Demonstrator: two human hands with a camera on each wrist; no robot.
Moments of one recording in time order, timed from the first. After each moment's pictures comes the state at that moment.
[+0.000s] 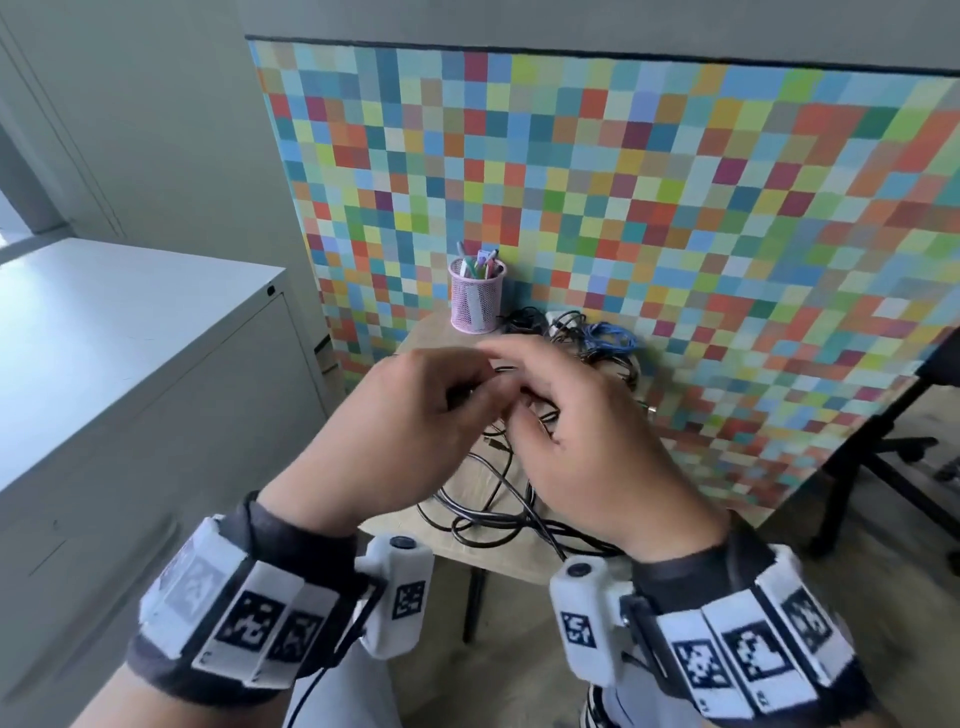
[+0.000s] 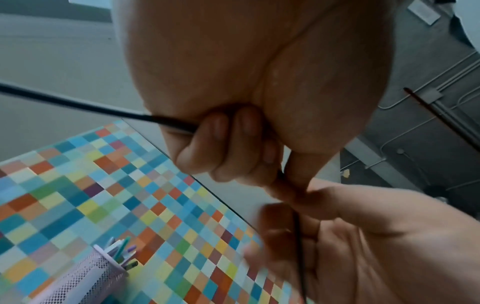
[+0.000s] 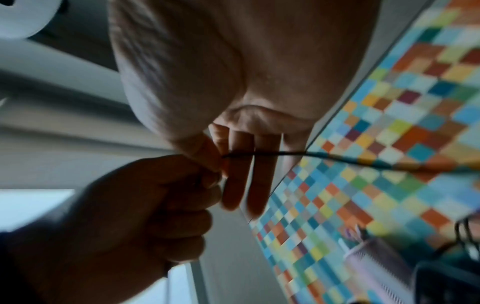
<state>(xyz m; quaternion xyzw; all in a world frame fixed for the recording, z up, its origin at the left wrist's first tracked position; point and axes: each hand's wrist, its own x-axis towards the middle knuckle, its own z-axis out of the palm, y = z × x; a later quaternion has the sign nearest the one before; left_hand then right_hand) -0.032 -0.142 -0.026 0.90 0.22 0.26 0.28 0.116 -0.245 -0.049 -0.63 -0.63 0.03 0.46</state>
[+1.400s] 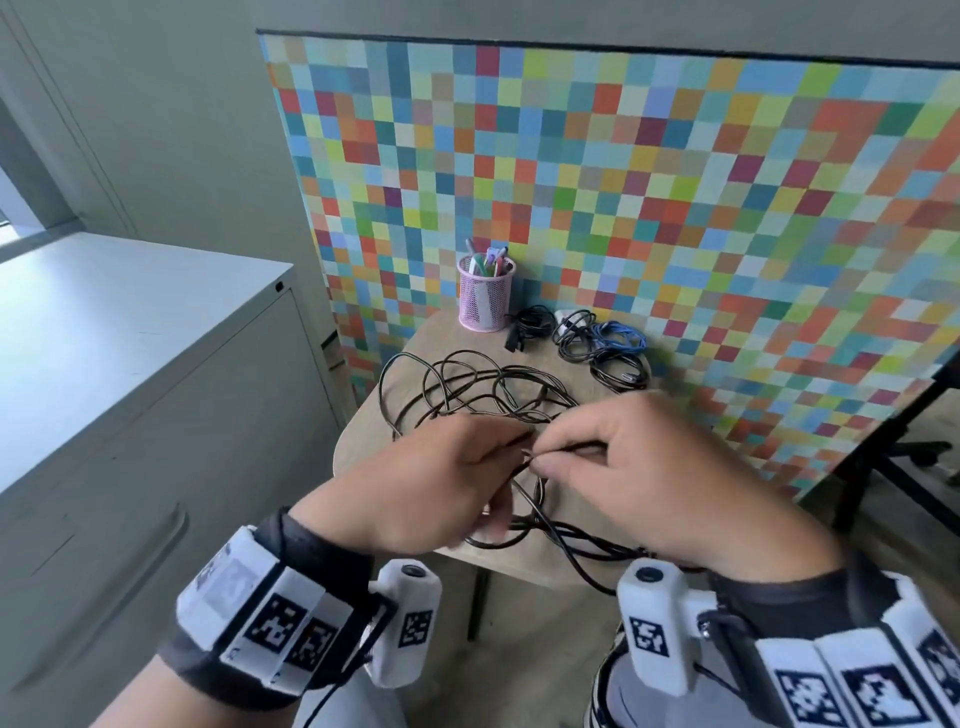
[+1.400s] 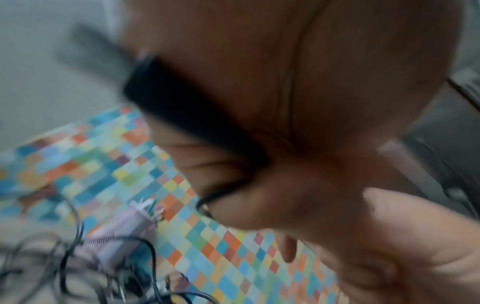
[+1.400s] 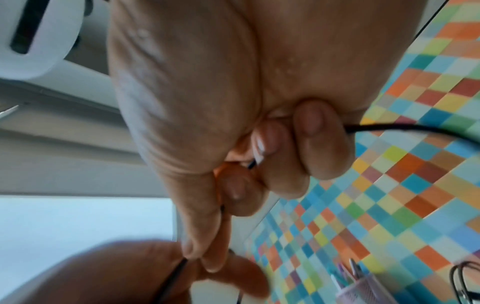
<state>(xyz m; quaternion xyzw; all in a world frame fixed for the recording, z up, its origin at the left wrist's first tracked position) -0.031 -0.147 -0.052 0.87 0.18 0.07 0.46 0.136 -0.274 -0.036 -0.72 -0.62 0.13 0.28</state>
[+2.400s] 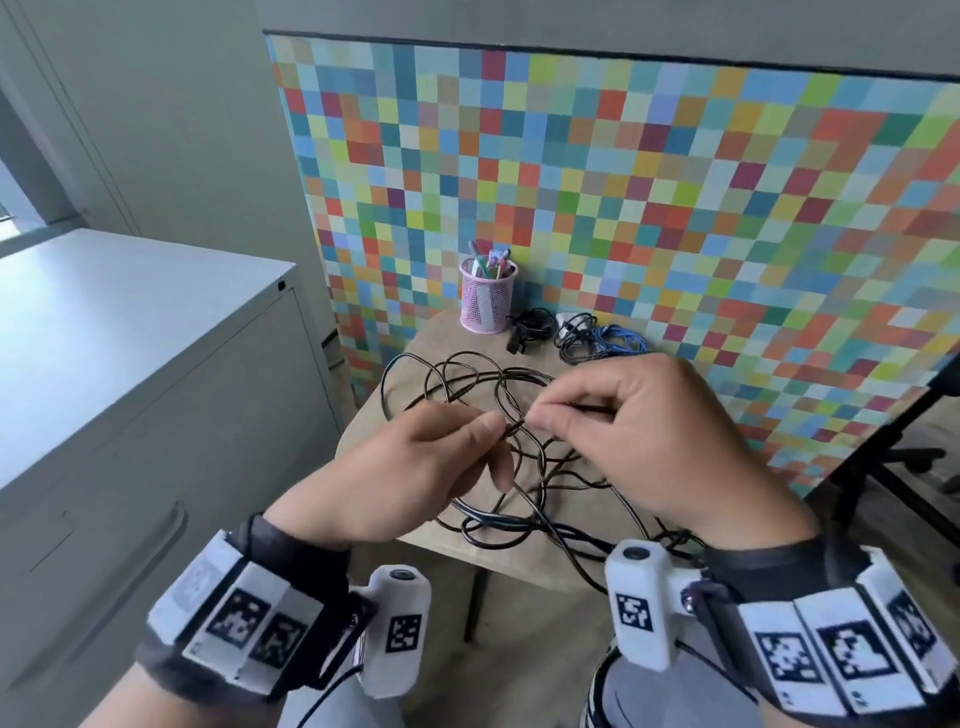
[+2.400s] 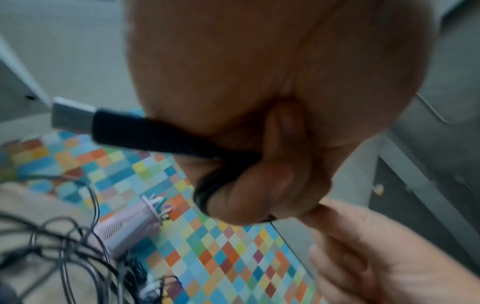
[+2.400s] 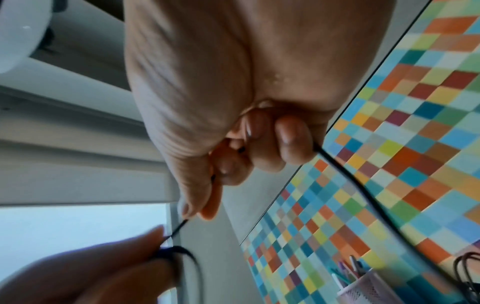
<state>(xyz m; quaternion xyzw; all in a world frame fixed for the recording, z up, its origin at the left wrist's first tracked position) -0.045 -0.136 -0.053 0.80 0.20 0.14 0.55 0.137 -0.259 -0.033 -0.67 -0.60 0.09 0.42</state>
